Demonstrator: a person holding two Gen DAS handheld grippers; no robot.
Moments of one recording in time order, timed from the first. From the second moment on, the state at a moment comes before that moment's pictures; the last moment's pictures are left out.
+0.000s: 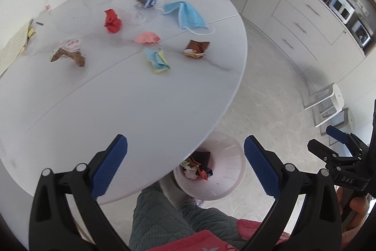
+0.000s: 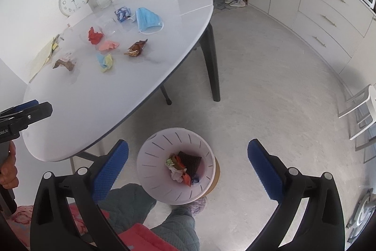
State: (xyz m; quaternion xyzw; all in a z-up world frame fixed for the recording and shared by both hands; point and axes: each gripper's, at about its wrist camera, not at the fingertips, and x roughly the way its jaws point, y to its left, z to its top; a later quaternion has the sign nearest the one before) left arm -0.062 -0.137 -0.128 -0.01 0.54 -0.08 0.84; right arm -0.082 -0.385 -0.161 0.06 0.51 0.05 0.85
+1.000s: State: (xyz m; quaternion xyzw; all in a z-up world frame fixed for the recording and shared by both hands) left arm 0.147 -0.134 -0.244 -0.01 0.60 -0.07 0.79; right arm 0.055 -0.346 -0.169 0.07 0.53 0.01 0.84
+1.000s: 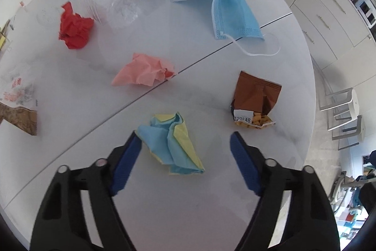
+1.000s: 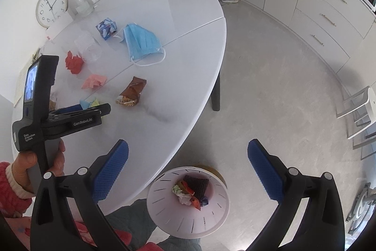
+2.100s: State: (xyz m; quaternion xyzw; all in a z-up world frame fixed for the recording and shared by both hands) left arm 0.128 -0.047 -0.194 0.02 0.57 -0.09 0.82; right arm 0.174 -0.228 -0.247 0.04 0.58 -0.04 0.81
